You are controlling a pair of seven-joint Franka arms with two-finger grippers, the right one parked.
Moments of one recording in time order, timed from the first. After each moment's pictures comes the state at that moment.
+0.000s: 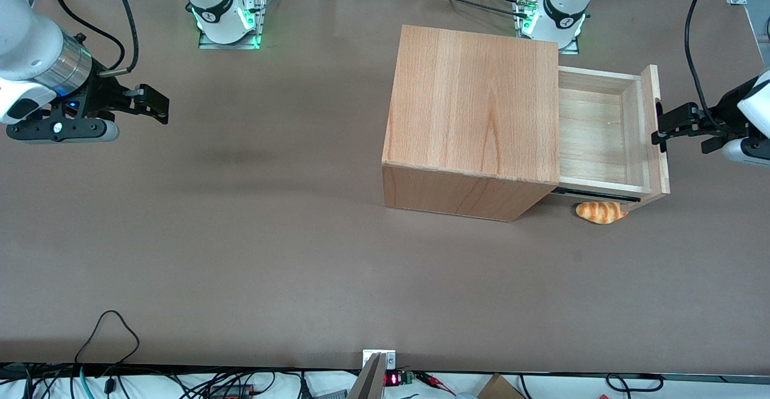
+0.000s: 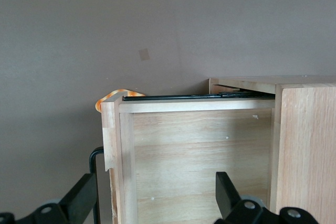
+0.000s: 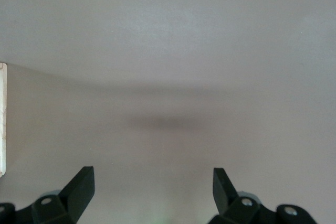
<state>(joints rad) 0.36 0.13 -0.35 -1.49 -0.06 1.59 0.13</state>
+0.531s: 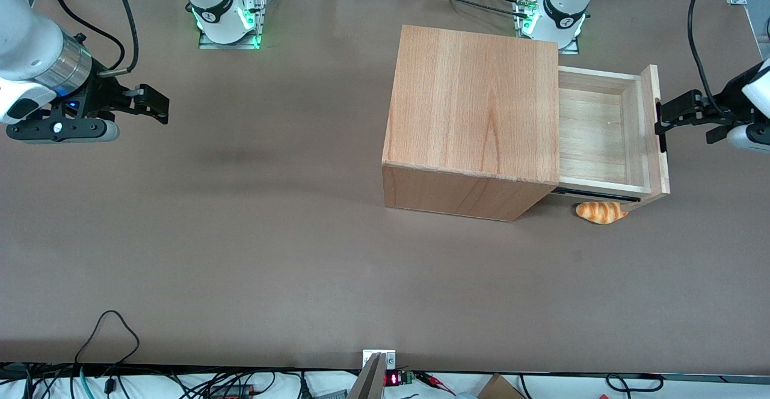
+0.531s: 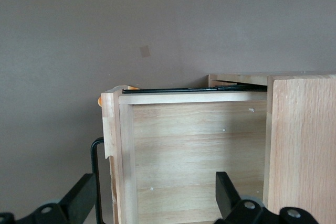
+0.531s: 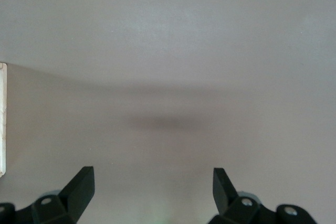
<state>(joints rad) 0.25 0.10 -0.25 -1.48 -0.06 1.56 0.13</state>
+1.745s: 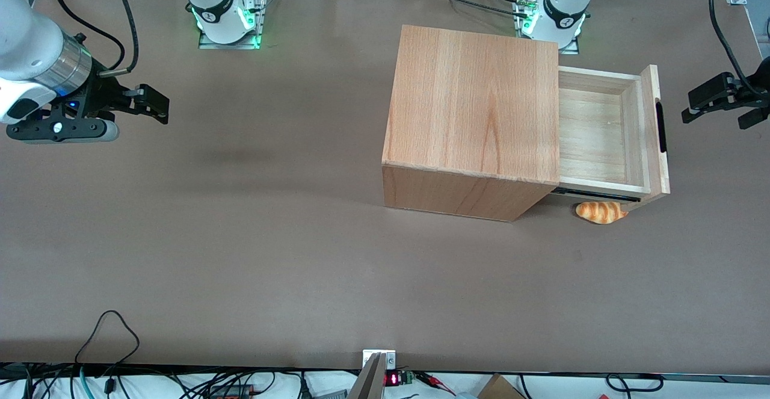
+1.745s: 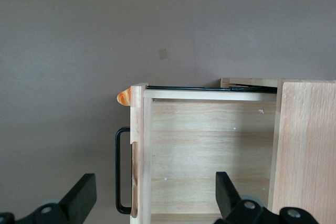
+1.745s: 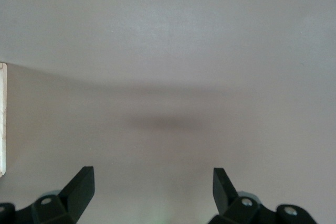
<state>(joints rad) 0.01 0.08 0.05 -1.42 -0.05 1.50 0.12</state>
